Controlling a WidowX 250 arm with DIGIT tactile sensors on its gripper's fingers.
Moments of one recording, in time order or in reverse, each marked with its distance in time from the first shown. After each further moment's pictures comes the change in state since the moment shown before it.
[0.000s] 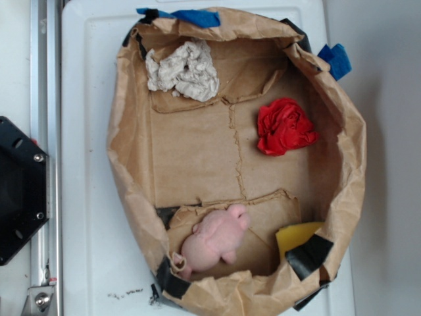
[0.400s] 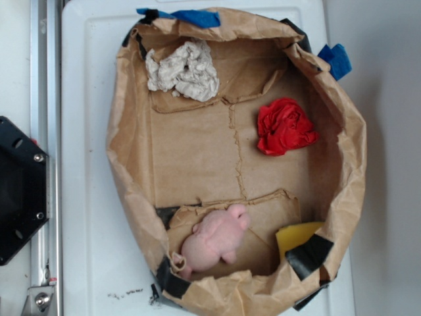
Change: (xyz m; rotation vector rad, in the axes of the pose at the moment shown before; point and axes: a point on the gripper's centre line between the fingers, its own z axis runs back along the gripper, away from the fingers) arm 0.000 0.000 -0.003 0.004 0.013 0.008
